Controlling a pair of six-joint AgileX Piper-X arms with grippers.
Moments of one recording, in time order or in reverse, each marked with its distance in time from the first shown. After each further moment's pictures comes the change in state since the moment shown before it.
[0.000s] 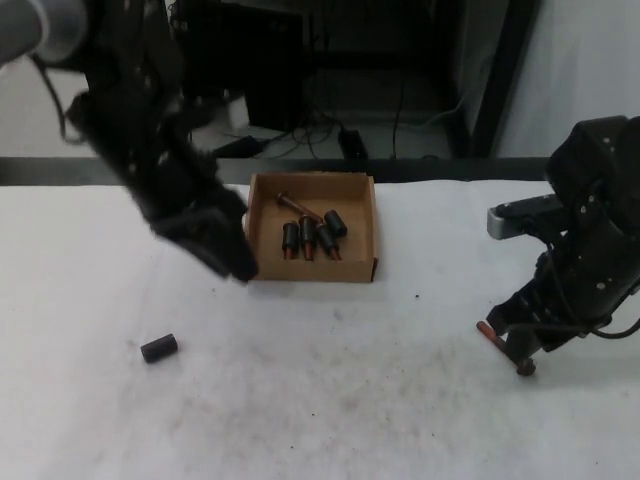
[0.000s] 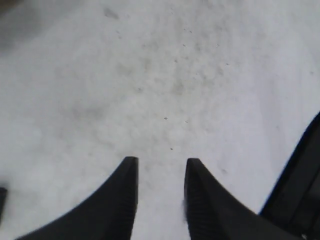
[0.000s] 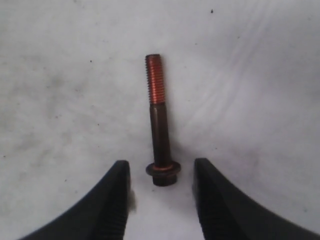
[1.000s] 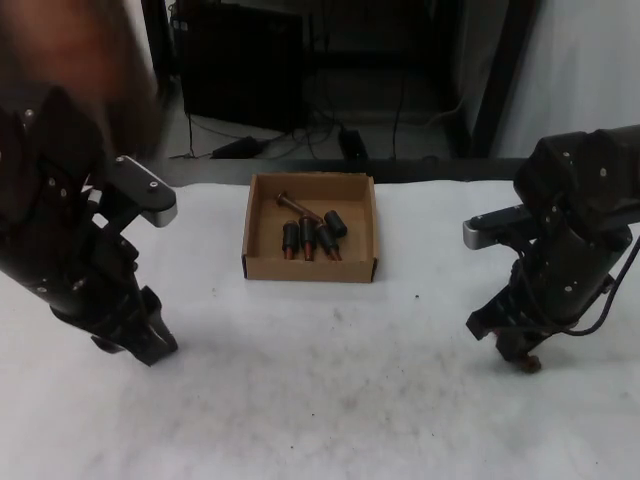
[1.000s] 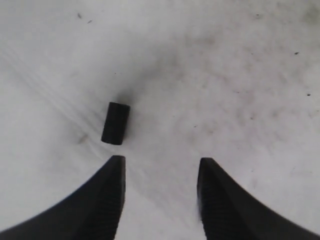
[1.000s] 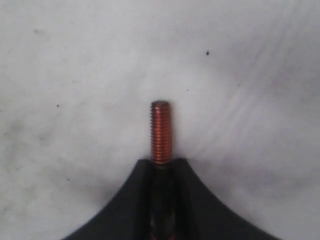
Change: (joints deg) left arm 2.9 -21.6 30.8 -31.6 -23.7 2.5; right arm 1.0 7.4 -4.5 -2.1 2.0 -0.8
